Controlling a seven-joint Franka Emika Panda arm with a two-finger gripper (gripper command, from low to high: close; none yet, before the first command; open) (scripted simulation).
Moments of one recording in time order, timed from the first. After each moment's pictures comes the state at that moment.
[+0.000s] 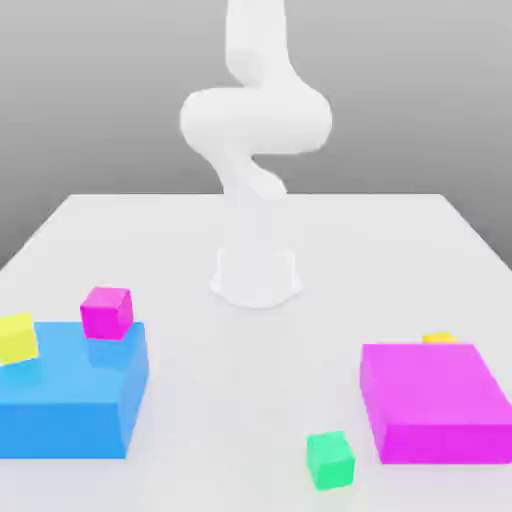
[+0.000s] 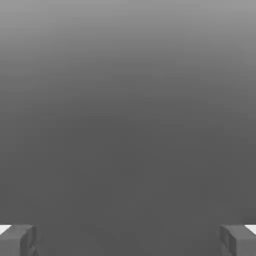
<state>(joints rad) 0.05 -0.81 0.02 -2.31 -0.01 2.29 0.73</state>
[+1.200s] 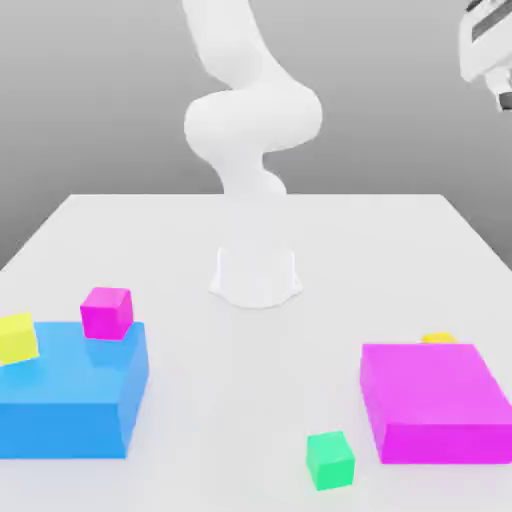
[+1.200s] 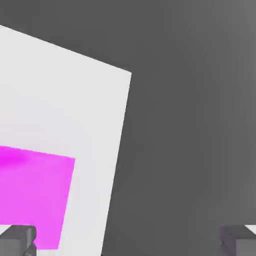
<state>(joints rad) 0.62 -0.60 0.13 -2.53 -0.16 2.37 -0.23</state>
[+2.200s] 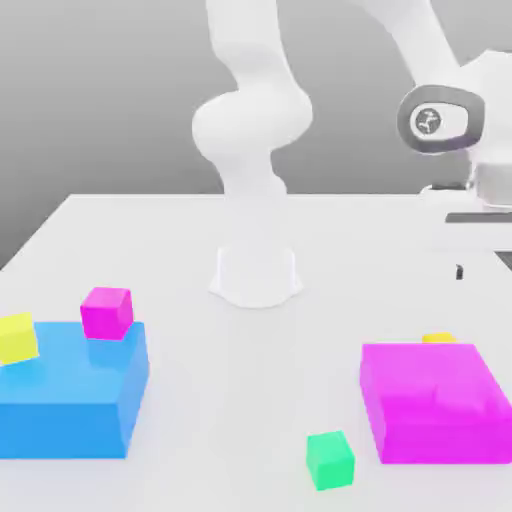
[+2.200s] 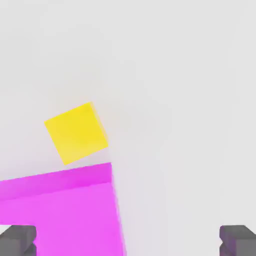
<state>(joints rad) 0.92 -0.13 -0.02 -2.74 -0.13 2.71 -1.24</state>
